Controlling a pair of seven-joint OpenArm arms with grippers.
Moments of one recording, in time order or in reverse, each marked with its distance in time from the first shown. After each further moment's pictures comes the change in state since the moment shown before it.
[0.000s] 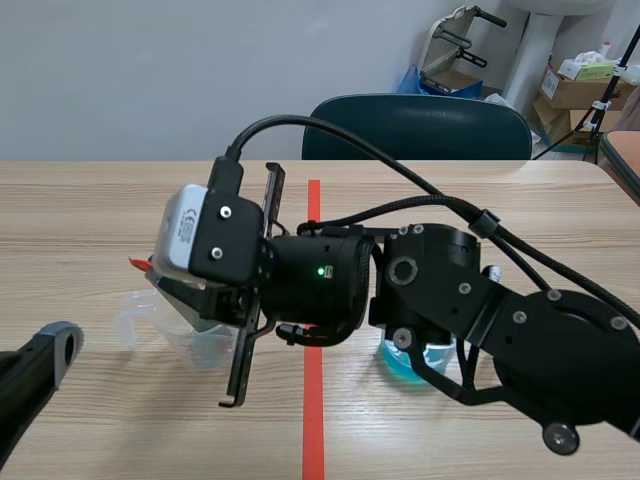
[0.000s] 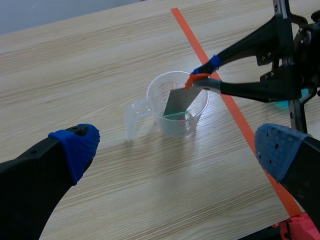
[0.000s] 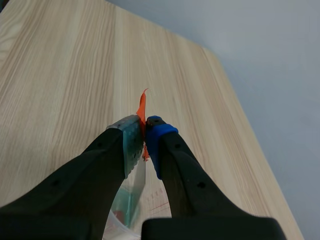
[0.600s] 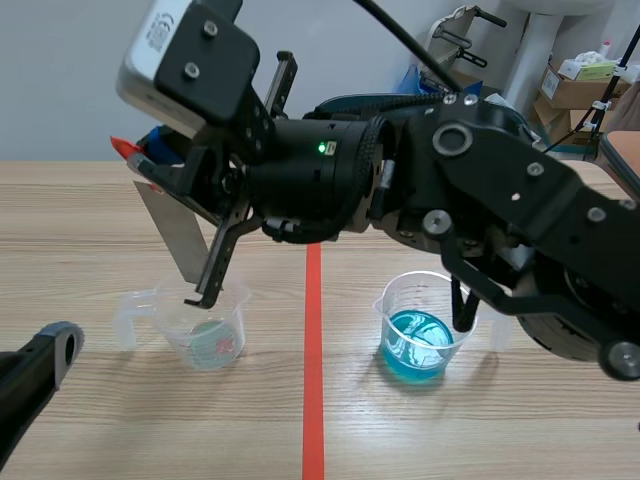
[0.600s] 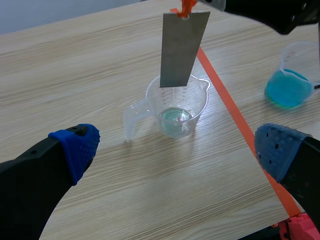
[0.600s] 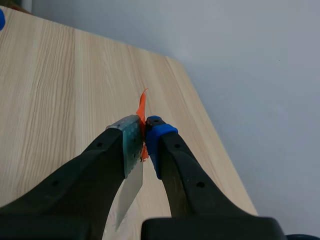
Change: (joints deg) left arm 0.0 0.0 0.0 0.0 0.0 0.0 0.0; right arm 1.9 0.1 6.2 14.9 13.2 3.4 -18.6
